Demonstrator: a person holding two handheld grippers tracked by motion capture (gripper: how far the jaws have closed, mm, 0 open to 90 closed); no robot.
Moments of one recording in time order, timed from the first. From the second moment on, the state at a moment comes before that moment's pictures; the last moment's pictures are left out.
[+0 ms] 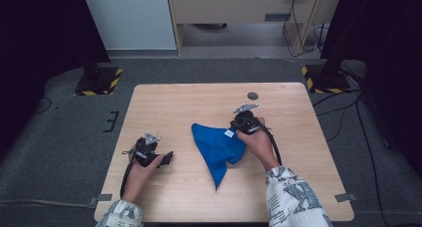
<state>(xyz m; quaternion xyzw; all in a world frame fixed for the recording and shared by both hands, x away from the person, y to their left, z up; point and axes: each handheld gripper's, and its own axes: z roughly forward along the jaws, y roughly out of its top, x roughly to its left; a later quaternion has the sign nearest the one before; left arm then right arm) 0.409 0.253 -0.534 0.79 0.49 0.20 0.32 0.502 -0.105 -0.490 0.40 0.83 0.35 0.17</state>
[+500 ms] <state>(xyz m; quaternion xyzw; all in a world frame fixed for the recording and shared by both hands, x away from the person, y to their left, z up) 0.396 0.210 -0.523 0.81 0.43 0.18 0.36 0.494 -0.149 -0.508 0.44 0.81 0.33 0.18</state>
